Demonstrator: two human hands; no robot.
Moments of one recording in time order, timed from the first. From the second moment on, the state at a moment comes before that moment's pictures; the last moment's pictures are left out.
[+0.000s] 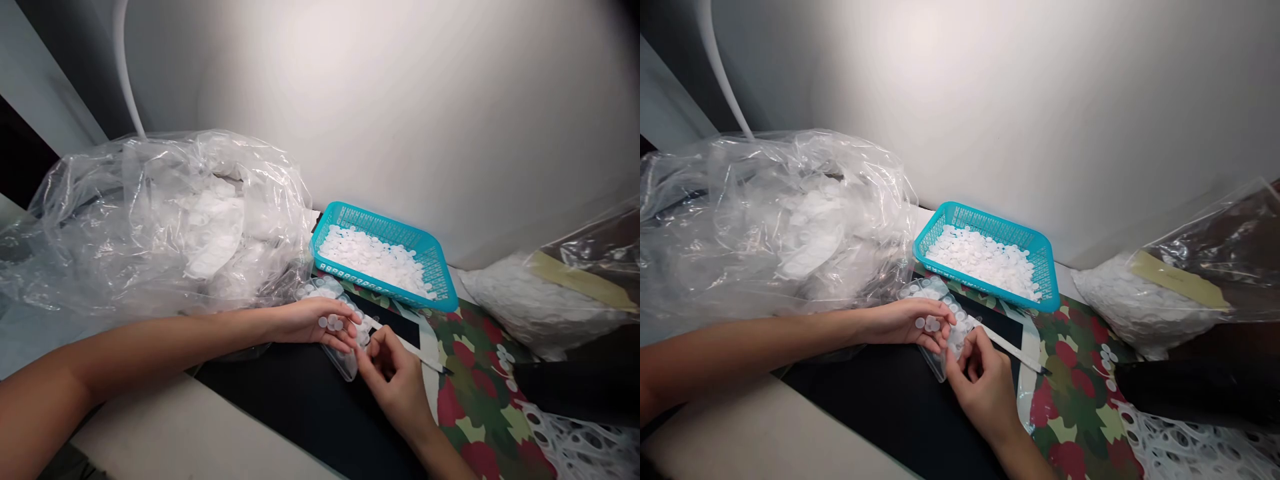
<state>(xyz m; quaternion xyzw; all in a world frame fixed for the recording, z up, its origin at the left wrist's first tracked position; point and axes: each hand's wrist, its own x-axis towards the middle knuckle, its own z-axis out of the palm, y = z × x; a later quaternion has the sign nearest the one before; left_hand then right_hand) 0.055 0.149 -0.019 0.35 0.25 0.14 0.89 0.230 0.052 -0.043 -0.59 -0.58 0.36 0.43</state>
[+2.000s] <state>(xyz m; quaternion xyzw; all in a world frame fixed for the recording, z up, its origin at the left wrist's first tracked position) 0.047 0.141 -0.021 0.66 0.19 0.15 0.71 0.235 0.062 -0.036 -0.42 -0.37 0.65 0.52</state>
